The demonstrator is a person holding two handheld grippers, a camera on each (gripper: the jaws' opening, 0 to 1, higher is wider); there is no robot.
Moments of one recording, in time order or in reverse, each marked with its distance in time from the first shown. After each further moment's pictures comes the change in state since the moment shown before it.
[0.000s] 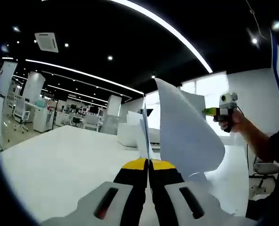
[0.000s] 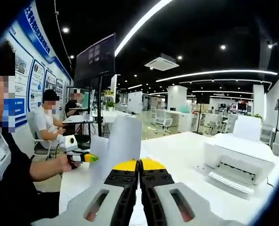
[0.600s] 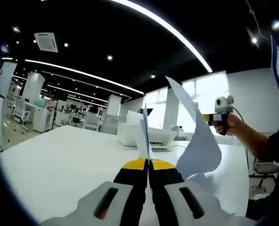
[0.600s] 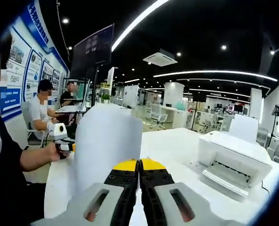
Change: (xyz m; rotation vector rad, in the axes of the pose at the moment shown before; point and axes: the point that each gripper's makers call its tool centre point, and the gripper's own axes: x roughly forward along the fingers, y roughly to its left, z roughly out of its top) left arm 0.000 -0.001 -0.001 0.003 0.004 -0.001; right arm 0.010 -0.017 -0.020 -0.059 0.049 -0.042
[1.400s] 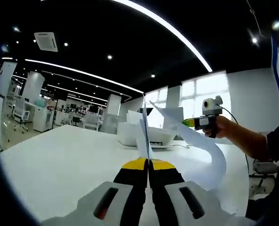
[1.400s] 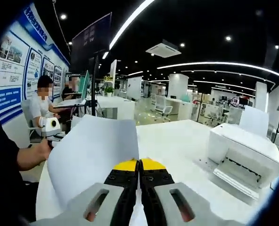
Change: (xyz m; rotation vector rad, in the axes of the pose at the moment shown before) left arm 0.000 0.000 -0.001 -0.002 0.005 -0.001; right arm 0.066 -0.012 -0.020 0.036 0.077 0.056
